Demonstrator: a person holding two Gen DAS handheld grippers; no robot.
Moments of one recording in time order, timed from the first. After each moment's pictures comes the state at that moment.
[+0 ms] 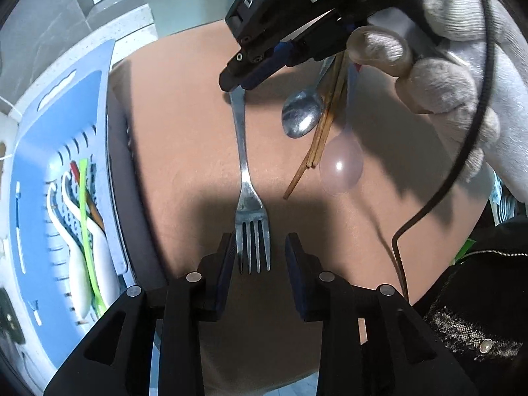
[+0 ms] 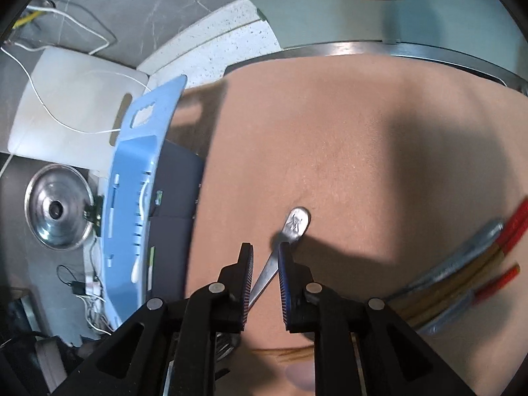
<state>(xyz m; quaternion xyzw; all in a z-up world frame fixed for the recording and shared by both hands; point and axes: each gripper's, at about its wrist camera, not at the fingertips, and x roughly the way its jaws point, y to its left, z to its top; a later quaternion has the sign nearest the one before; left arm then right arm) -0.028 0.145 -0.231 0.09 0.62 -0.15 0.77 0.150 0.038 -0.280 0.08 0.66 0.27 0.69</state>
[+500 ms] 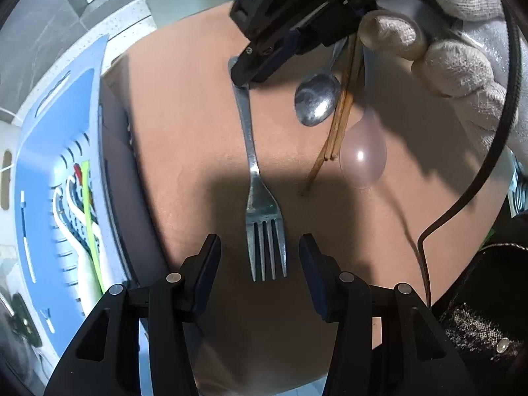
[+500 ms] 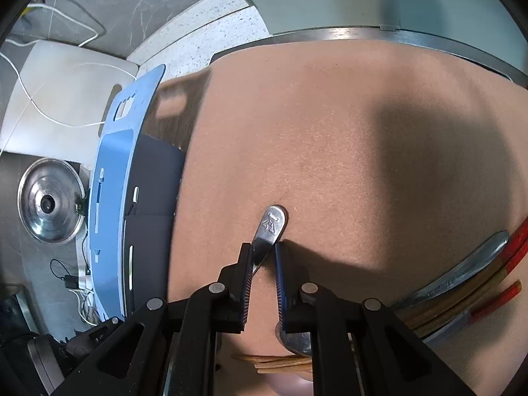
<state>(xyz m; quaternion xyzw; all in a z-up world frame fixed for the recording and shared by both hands) -0.014 0.142 -0.255 0.14 0.64 -0.13 0.75 0.156 0.031 -0.290 0.06 0.67 0.28 0.69</state>
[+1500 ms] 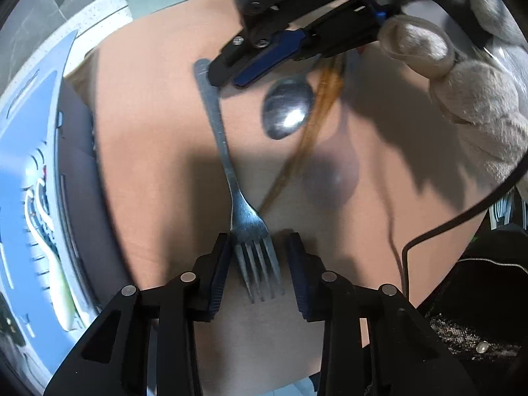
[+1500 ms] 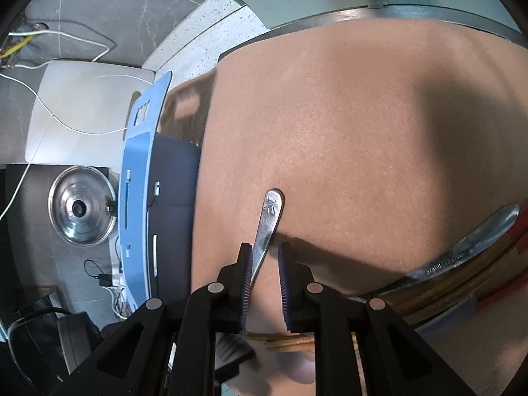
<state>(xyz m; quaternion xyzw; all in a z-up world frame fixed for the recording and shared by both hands) 0.020 0.116 -0.280 0.10 0.66 -0.15 0.73 0.158 0.003 -0.294 0.15 0.69 0.32 0.64</state>
